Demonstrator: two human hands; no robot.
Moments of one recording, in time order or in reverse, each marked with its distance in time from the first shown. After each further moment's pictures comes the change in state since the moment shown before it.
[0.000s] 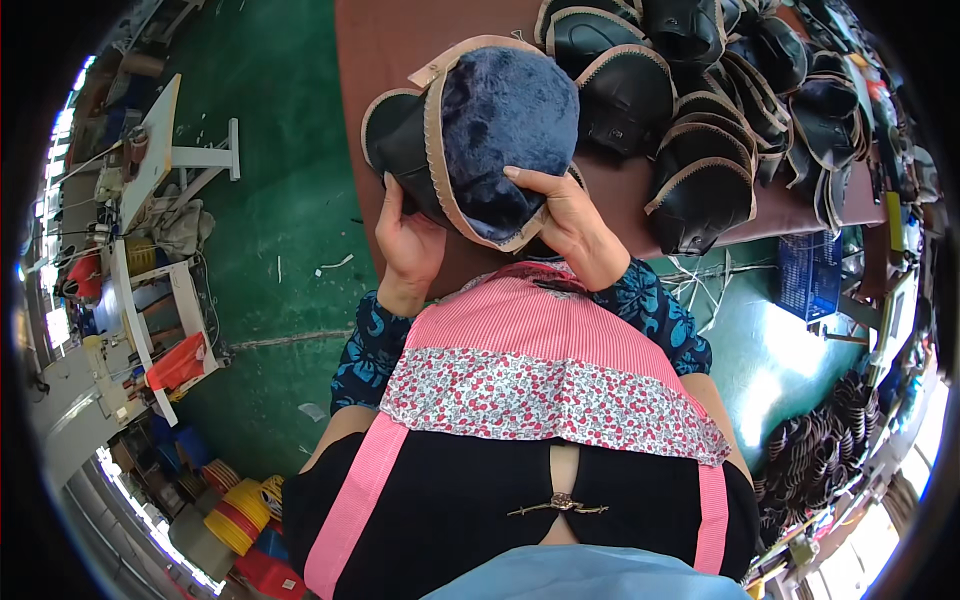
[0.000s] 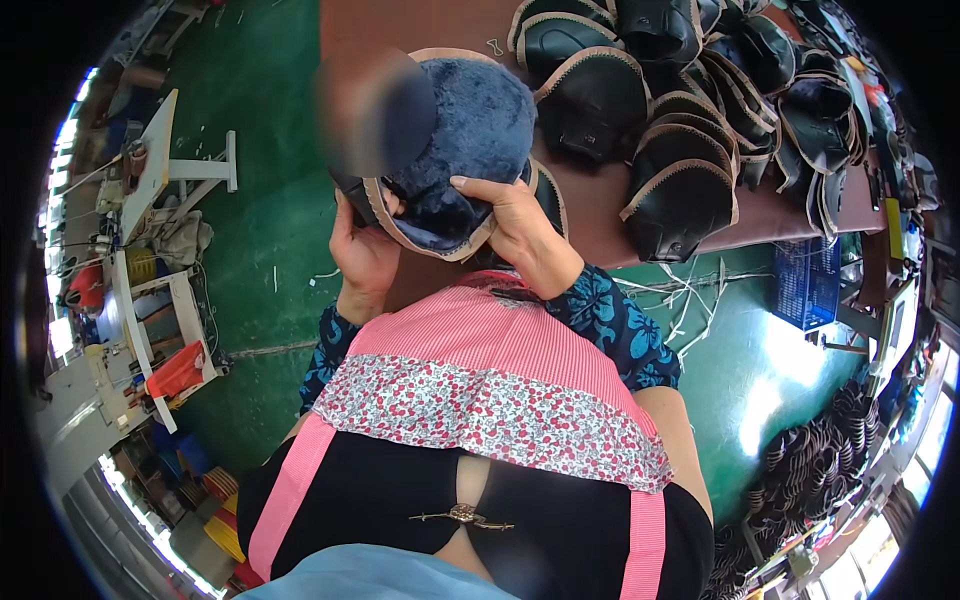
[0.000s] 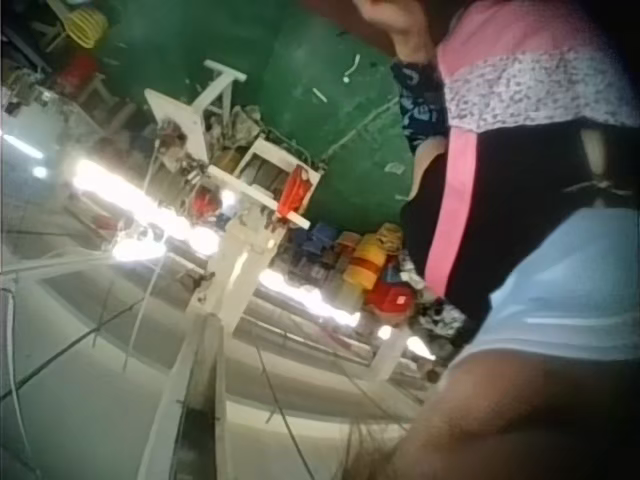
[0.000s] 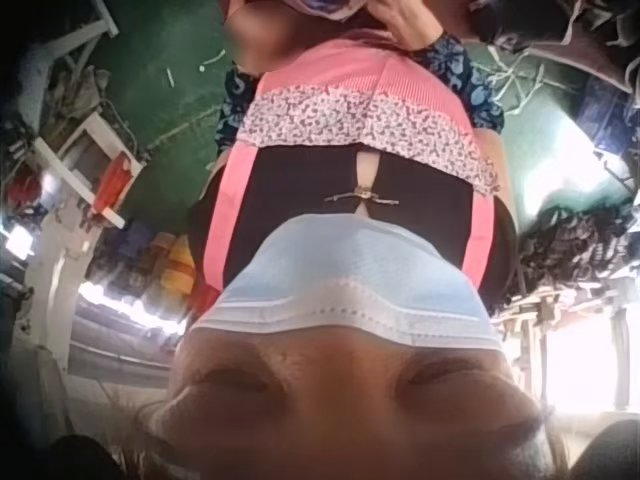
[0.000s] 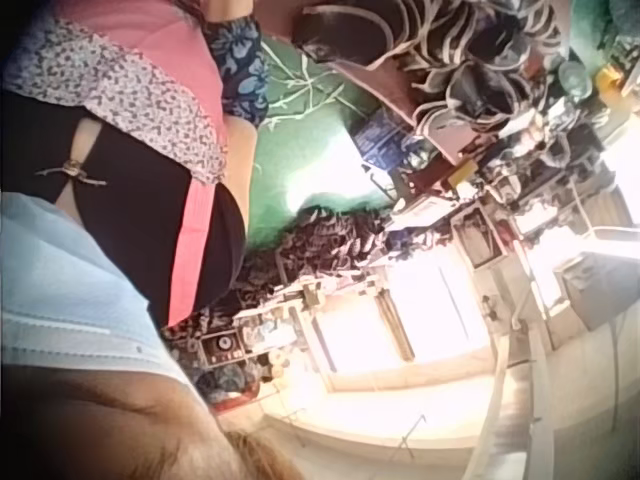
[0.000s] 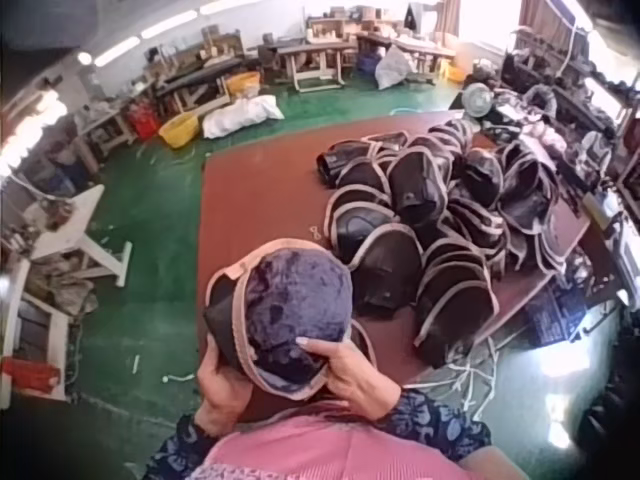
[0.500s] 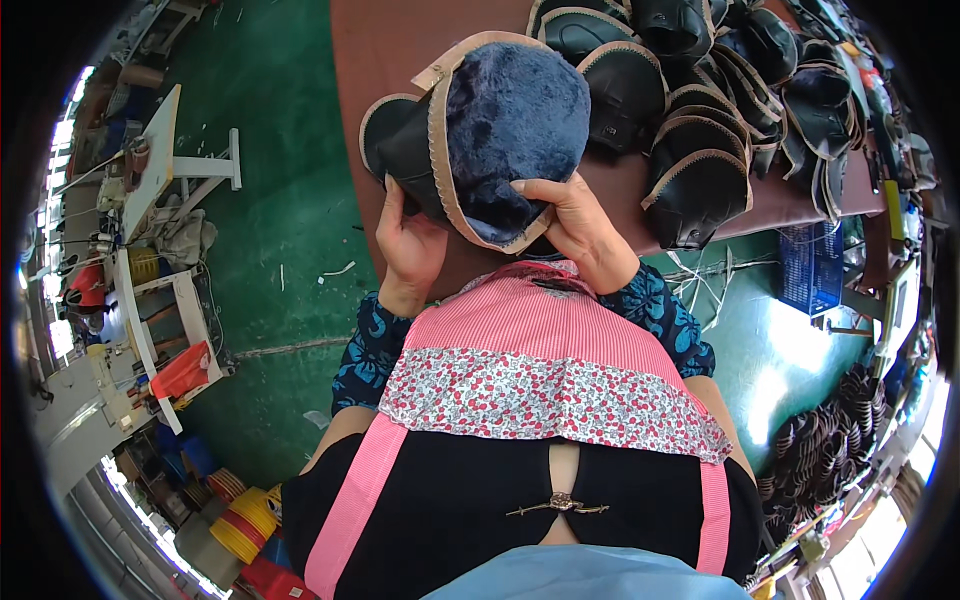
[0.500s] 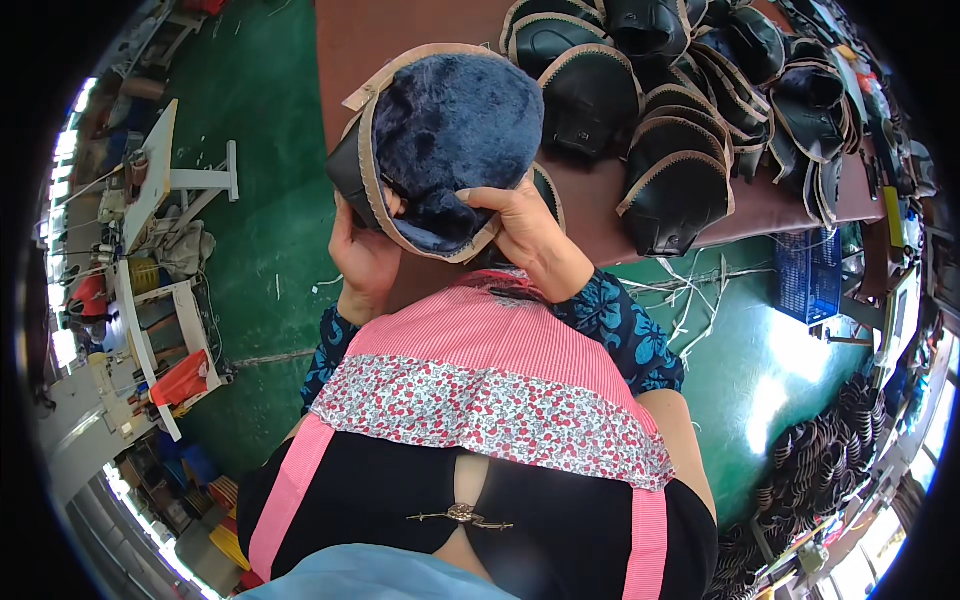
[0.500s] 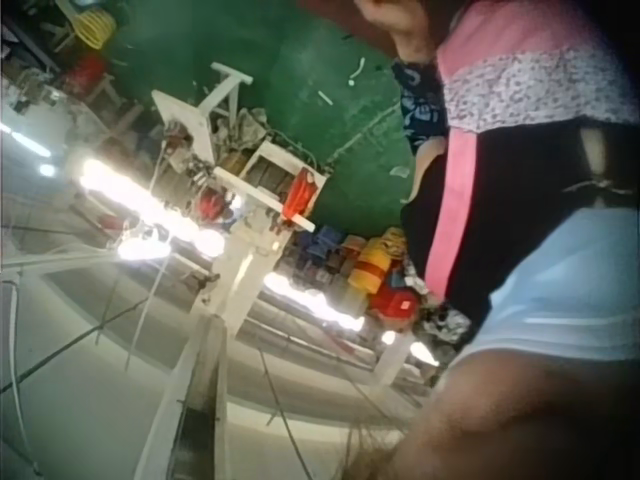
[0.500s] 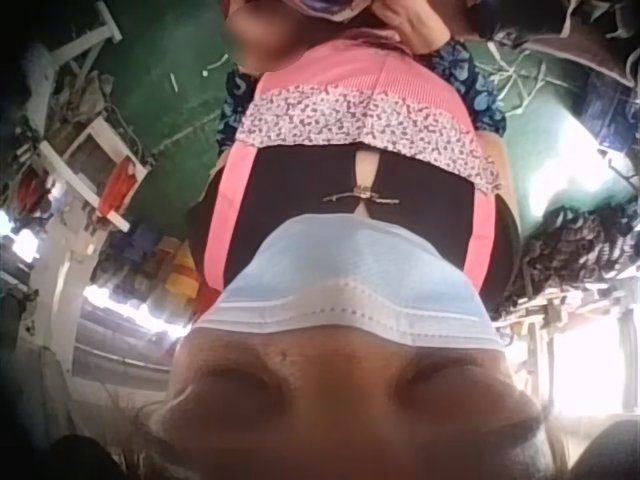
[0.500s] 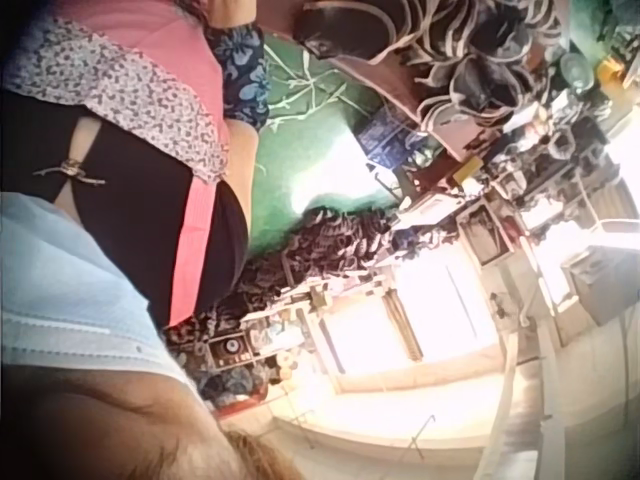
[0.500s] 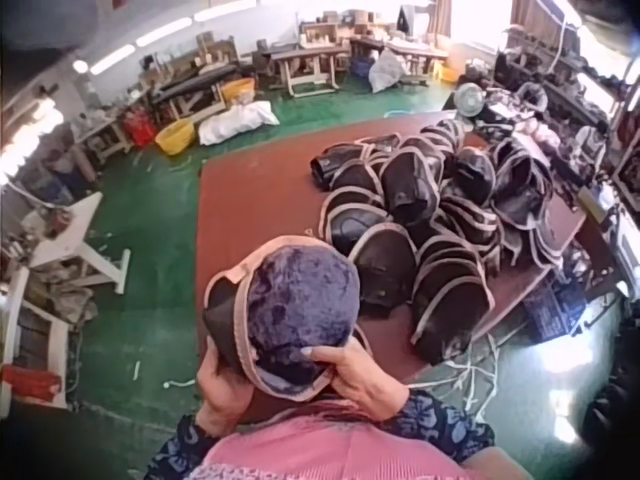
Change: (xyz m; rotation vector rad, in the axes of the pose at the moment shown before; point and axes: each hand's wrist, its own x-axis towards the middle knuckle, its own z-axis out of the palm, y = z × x) left_hand -0.016 -0.007 0.017 0.041 -0.052 0.024; right_hand -0.019 -0.004 -0.024 -0.084 -0.085 -0.115
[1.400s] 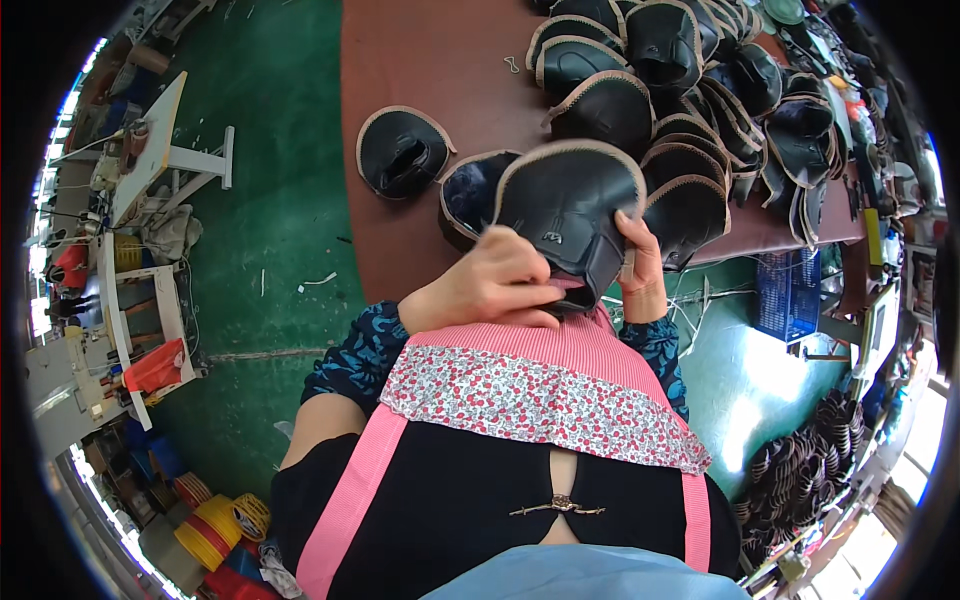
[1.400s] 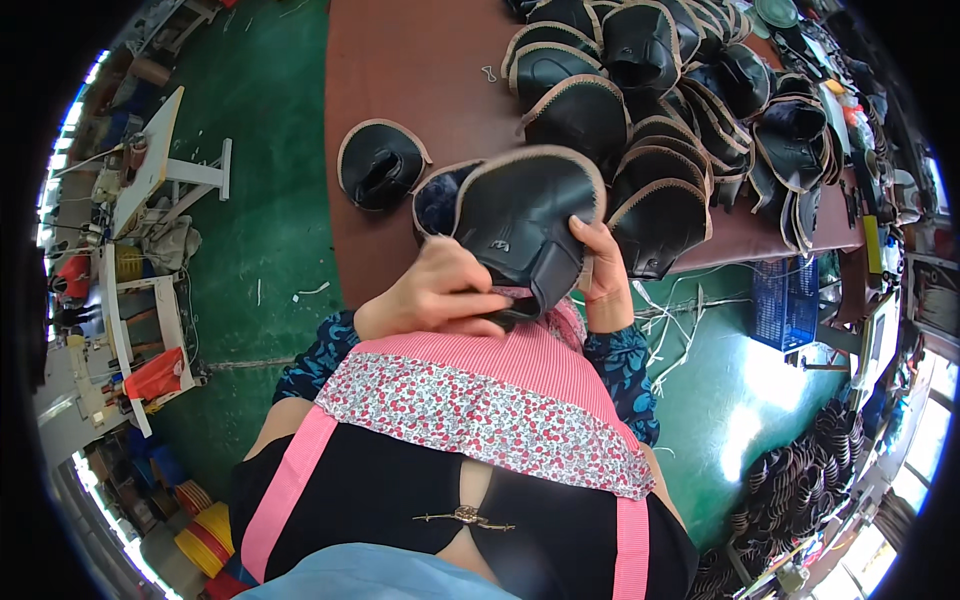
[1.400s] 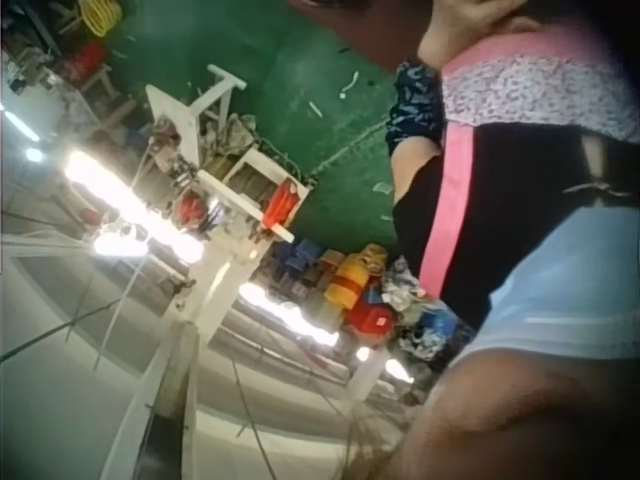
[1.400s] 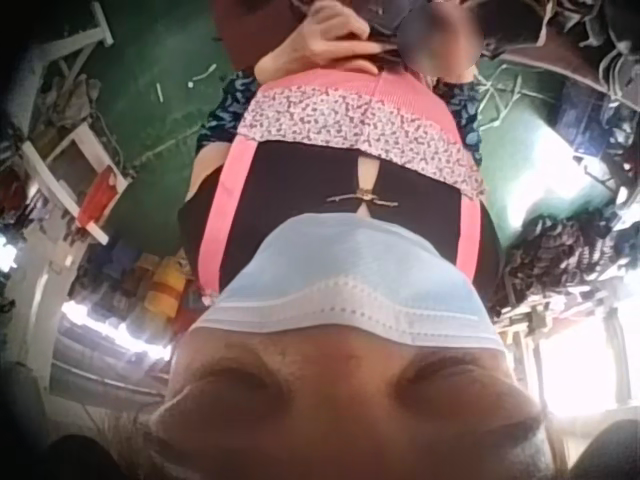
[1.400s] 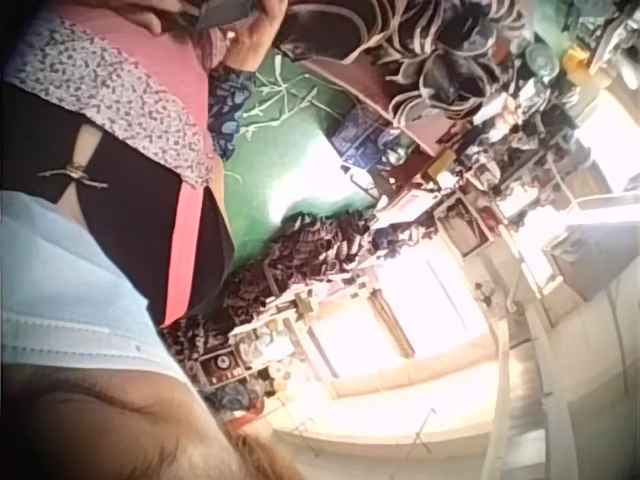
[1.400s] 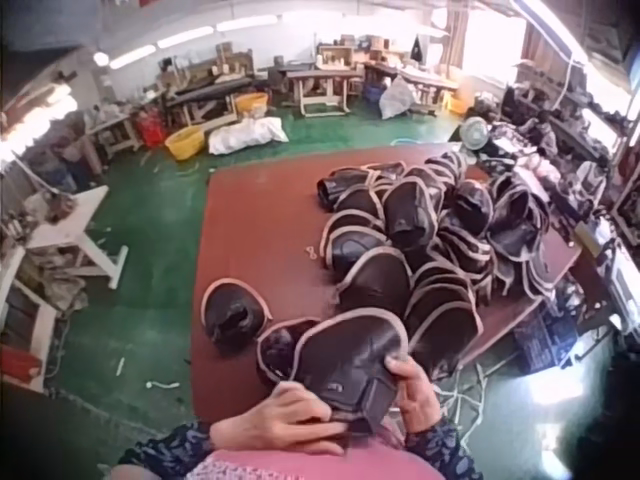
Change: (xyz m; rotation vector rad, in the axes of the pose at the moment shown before) left_hand -0.052 -0.001 0.042 1.168 -1.182 0.996; right_hand -0.059 -0.040 -0.118 -0.046 -0.135 -0.177
